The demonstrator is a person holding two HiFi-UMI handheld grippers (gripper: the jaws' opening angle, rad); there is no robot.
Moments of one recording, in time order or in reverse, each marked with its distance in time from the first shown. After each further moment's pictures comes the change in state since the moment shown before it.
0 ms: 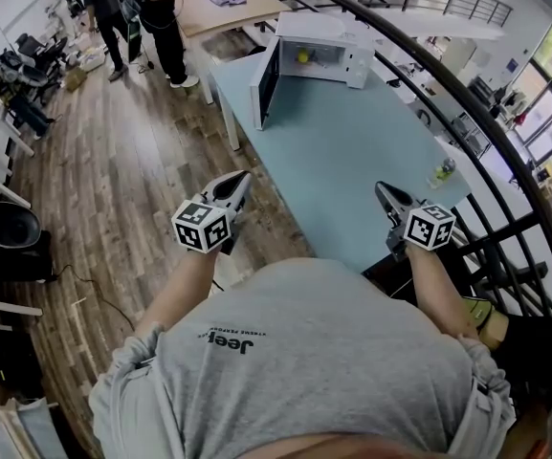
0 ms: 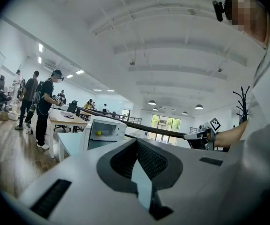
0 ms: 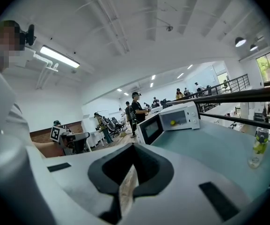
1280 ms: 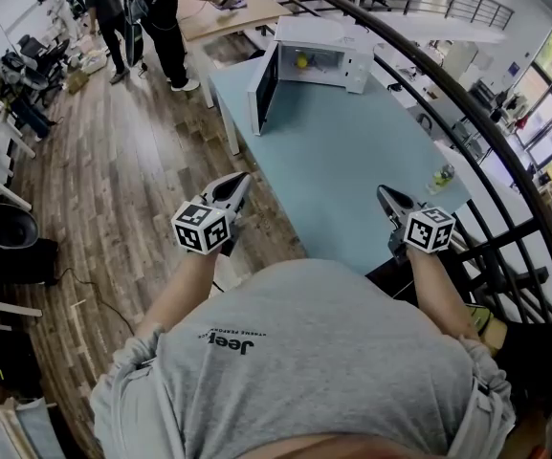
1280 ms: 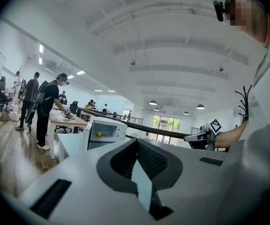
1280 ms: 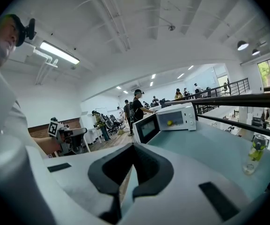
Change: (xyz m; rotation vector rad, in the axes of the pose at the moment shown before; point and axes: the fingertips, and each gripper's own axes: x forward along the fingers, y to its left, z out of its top) left arm 0.015 0.001 0.004 0.002 -0.006 0.013; right arm 0.000 -0.024 0.000 -0.036 0.025 -0.023
